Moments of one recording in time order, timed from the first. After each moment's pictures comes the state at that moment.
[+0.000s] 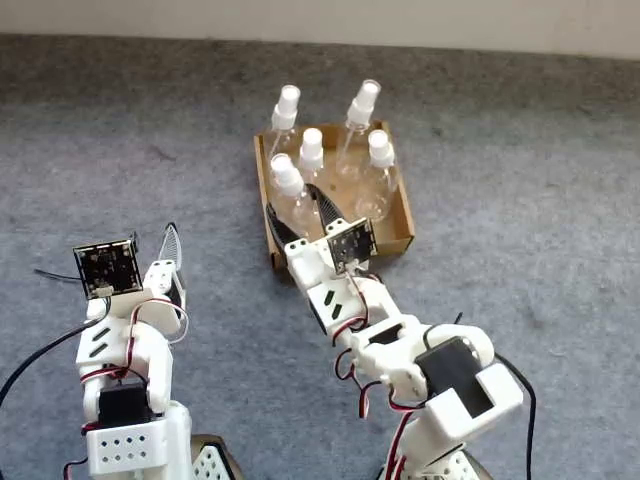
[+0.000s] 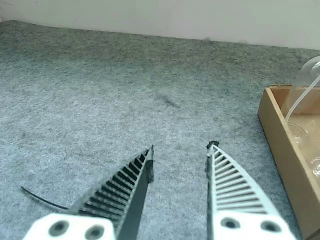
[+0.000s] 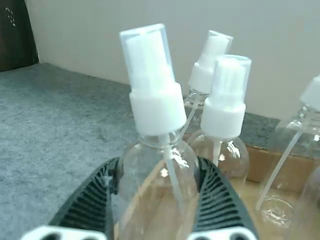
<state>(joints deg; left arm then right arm) -14.7 -99.8 93.6 34.1 5.8 -32.4 4.6 69.2 -66.3 2.2</state>
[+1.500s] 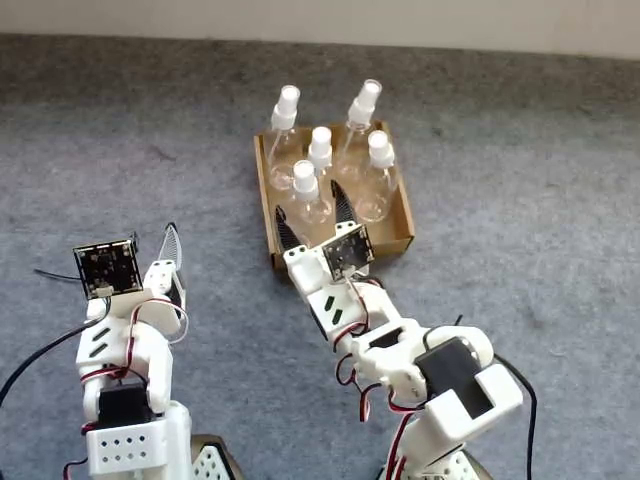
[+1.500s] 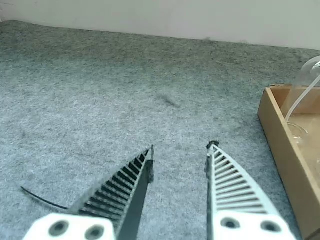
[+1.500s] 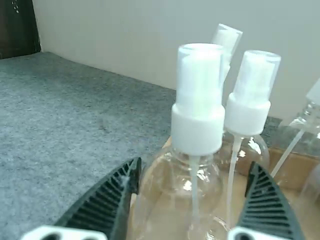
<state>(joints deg) -14.7 -99.8 93.6 34.1 5.8 -32.9 4.7 70.9 -66.7 4.7</state>
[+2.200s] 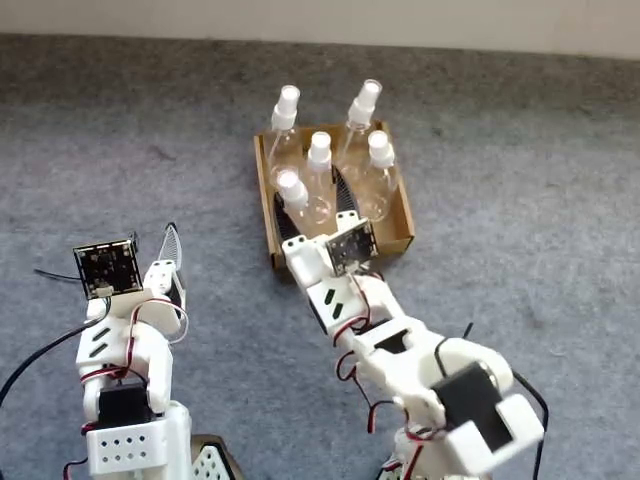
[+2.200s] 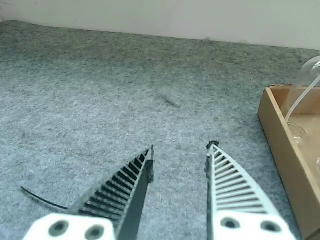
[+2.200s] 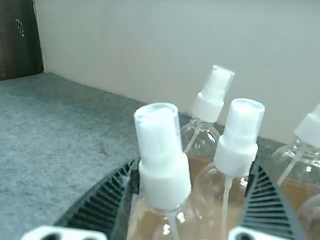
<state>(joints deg) -14.7 -99.8 93.6 34.1 5.8 -33.0 -6.3 70.9 -58.7 4.7</state>
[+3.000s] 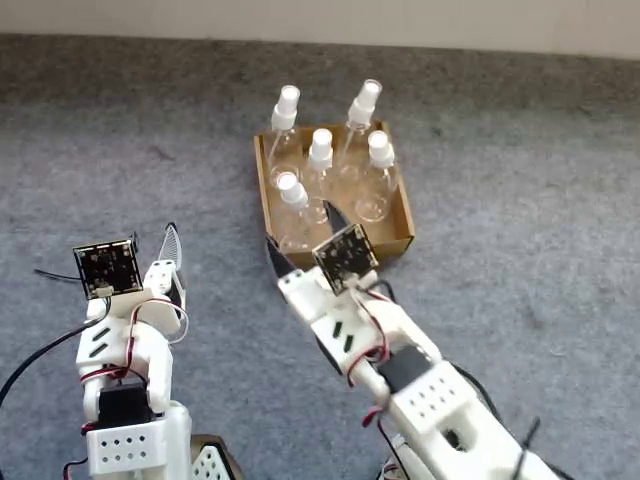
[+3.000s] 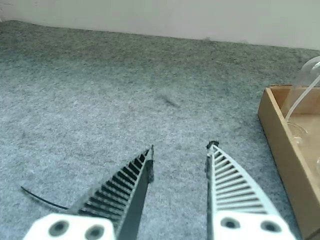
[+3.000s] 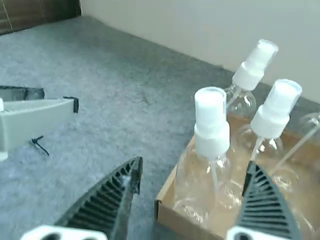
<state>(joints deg) -14.7 -99.8 93.6 34.1 5.8 -38.7 -63.4 78.3 7.7 4.7</state>
